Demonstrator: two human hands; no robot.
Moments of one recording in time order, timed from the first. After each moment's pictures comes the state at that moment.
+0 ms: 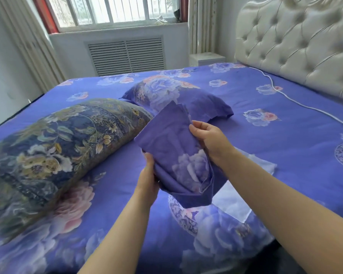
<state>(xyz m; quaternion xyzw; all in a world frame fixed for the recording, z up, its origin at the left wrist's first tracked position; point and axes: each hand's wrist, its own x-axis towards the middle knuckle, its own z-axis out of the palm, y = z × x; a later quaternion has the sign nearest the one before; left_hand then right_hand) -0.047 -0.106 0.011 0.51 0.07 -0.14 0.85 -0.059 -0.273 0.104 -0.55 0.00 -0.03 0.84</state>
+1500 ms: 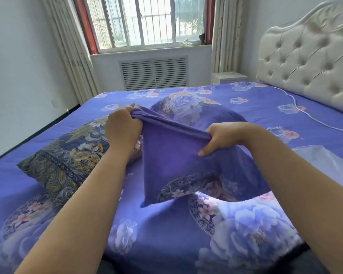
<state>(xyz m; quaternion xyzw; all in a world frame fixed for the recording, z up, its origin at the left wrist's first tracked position) -0.057 -0.004 0.189 0.87 0.00 0.38 0.30 -0.093 -0.254 0.207 -0.97 -0.10 0.13 0.16</state>
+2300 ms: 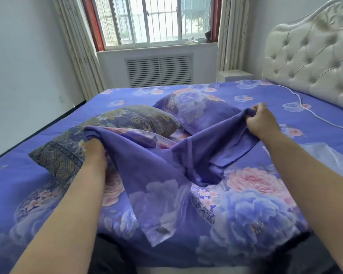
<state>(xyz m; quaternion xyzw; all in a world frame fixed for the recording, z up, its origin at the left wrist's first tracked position) -0.079 0.059 0.152 0.89 0.32 0.05 0.33 -0.063 -0.337 0.155 -0.89 0.16 -0.25 0.34</state>
